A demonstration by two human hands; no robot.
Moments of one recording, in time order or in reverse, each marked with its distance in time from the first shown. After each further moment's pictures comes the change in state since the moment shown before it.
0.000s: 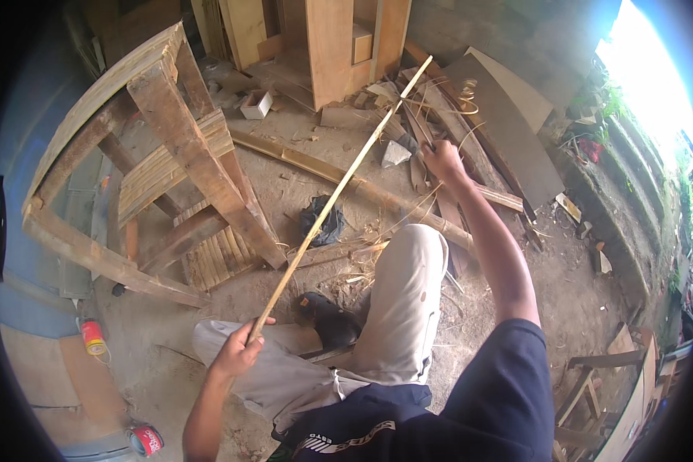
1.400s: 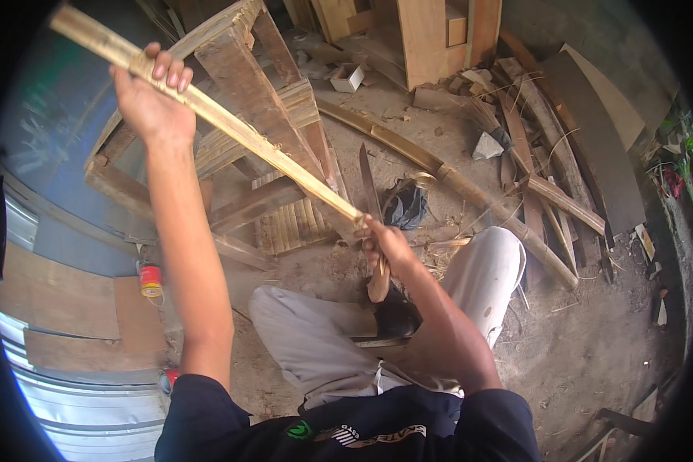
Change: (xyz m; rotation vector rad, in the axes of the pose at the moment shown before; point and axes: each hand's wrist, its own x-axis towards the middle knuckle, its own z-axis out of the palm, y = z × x) left_hand 0.107 0.310 -0.123 -0.357 0.667 1.087; right_hand -0.210 -0.188 0.145 1.291 -0.992 0.569
